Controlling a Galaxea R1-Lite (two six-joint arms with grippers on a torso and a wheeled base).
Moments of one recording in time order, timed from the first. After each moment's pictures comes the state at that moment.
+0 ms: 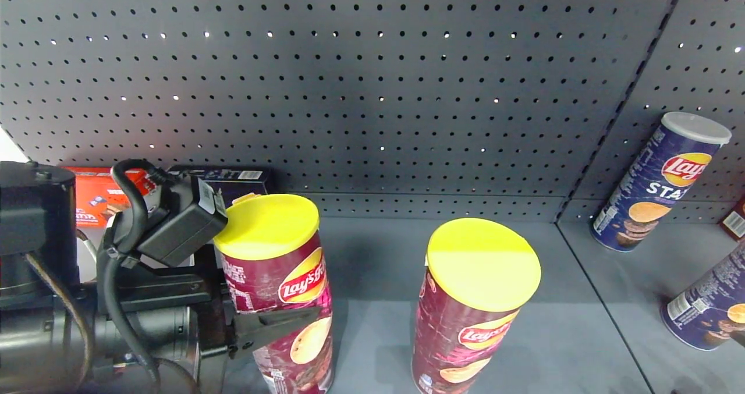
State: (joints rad) left arm -0.54 1.29 -0.68 -0.22 -0.44 0.18; right arm 0.76 0.58 0.00 -0.54 -0.36 -0.17
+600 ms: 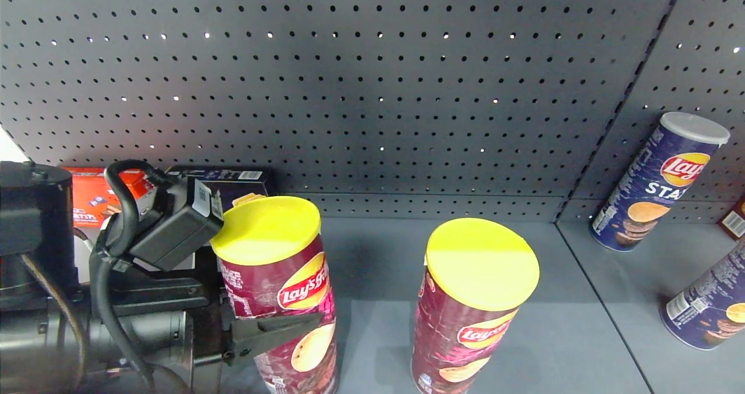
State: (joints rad) left arm -0.54 1.28 -0.68 -0.22 -0.49 0.18; right arm 0.40 0.10 -0.07 0.07 -0.37 -0.30
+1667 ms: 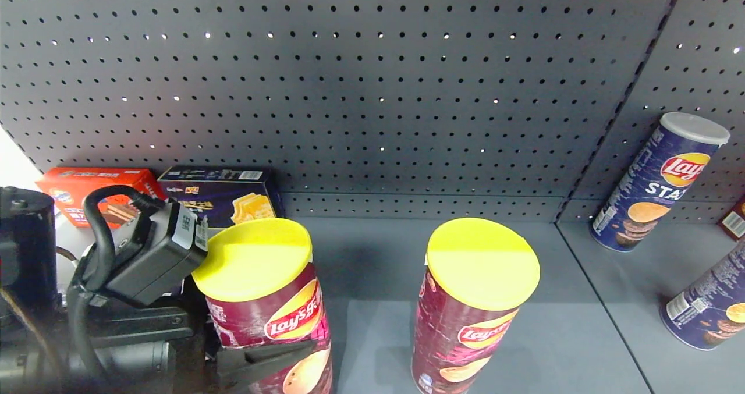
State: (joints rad) left arm -0.55 1.24 -0.62 -0.22 -0.50 0.18; right arm -0.18 0.10 -0.07 0.07 -0.29 -0.17
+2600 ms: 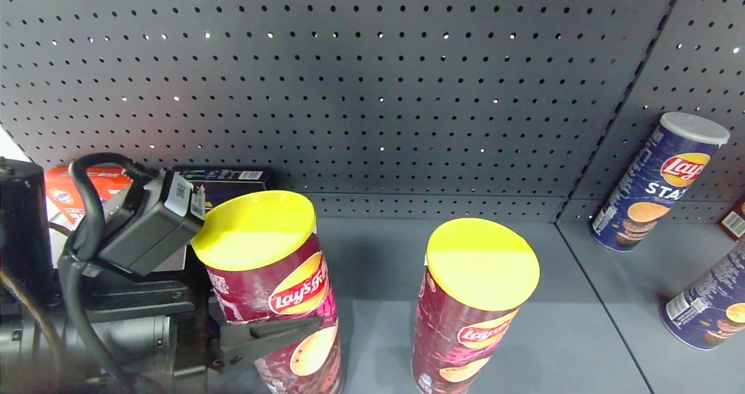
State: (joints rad) left arm -0.56 1.25 -0.68 -0.22 -0.50 0.18; right arm -0.18 0.10 -0.01 -0.06 0.03 -0.05
